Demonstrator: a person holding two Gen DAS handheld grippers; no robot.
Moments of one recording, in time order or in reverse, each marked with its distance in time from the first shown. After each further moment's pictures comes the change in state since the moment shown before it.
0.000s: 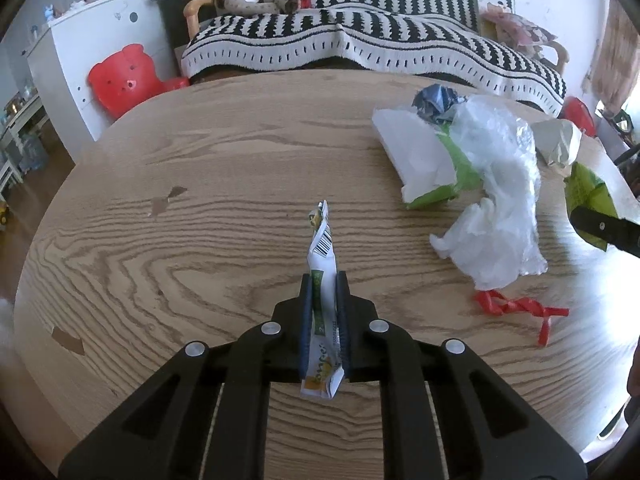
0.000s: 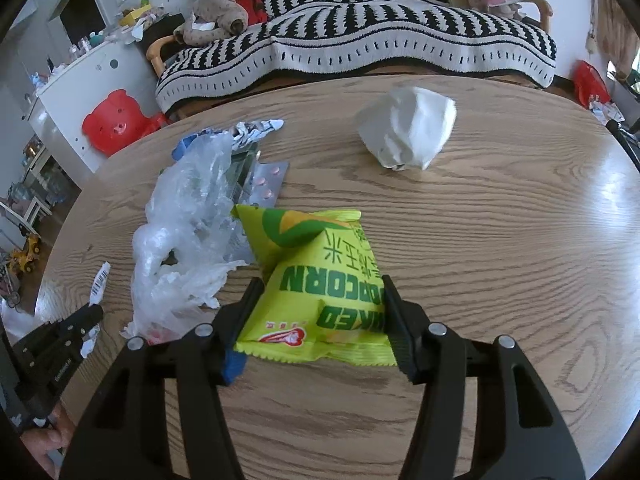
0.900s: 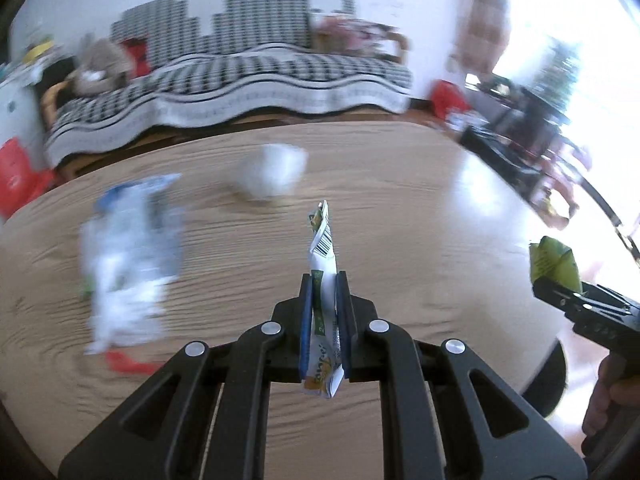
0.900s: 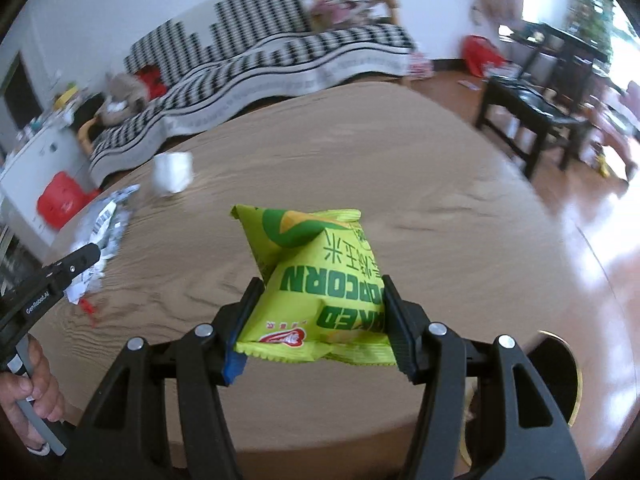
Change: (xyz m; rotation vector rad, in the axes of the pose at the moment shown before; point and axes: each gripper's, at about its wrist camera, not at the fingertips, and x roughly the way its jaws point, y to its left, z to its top) left arm -0.079 -0.265 -0.006 0.295 -0.124 -0.392; right arm -0.181 -0.230 -0.118 0.271 -0.158 -0.199
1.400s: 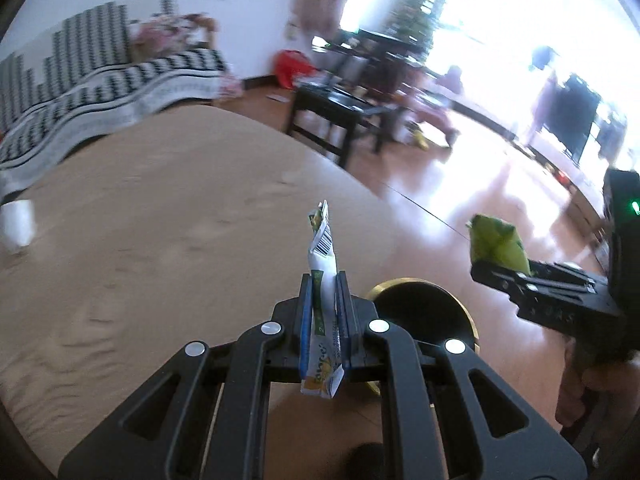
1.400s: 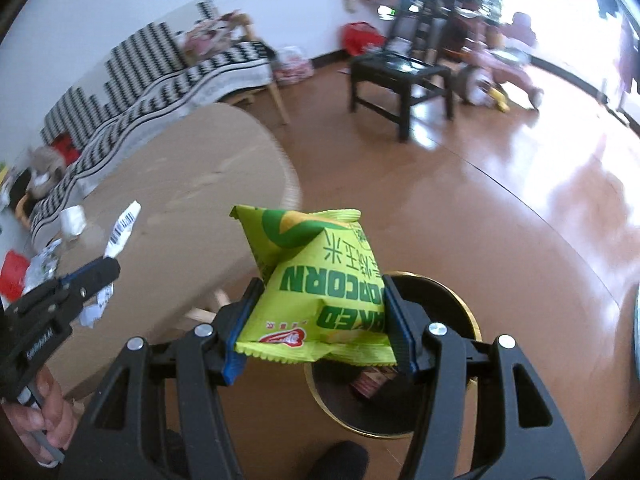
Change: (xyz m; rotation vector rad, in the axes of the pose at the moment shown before) left arm 0.026 -0.244 -0.047 0.321 0.059 -0.384; right arm -0.089 -0.199 -0.084 0.278 -0.040 -0.209
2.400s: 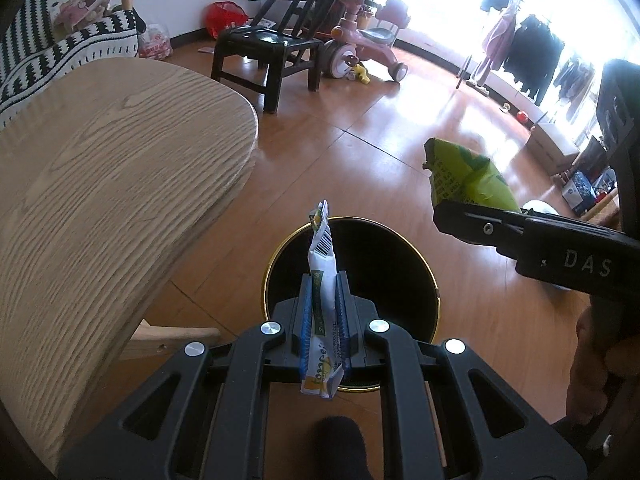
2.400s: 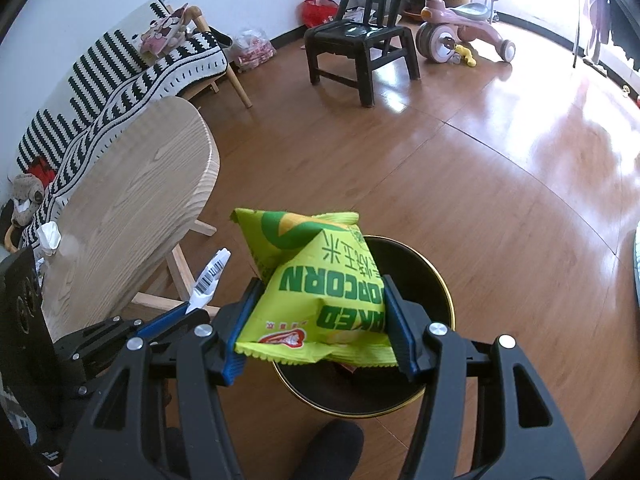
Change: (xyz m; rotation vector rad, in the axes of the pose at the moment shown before) left arm 0.087 -0.068 -0.028 0.096 0.187 -0.153; right arm 0.013 -0.056 -0.020 0.119 0.083 -0.032
